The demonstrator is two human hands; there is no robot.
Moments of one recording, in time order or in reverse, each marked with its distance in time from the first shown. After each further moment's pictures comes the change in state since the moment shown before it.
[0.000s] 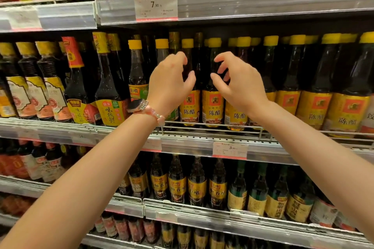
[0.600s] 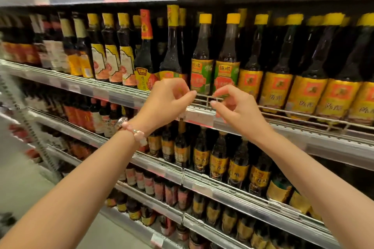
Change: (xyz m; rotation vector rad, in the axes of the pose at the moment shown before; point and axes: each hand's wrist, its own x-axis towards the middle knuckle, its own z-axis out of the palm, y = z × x) left_hand -0.110 -0.076 -0.097 -0.190 -0.233 -0.348; right_hand -0.067 -0.105 0.063 0.661 -0.401 0.142
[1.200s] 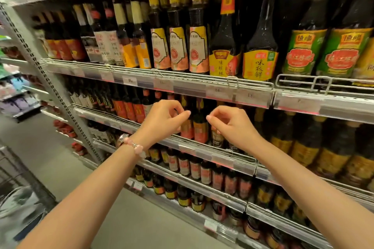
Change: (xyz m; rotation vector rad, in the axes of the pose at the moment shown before) left_hand -0.049 -0.219 -0.136 0.056 -0.206 -0.244; right_hand 0.038 -0.057 0.252 0.072 -0.098 0.183
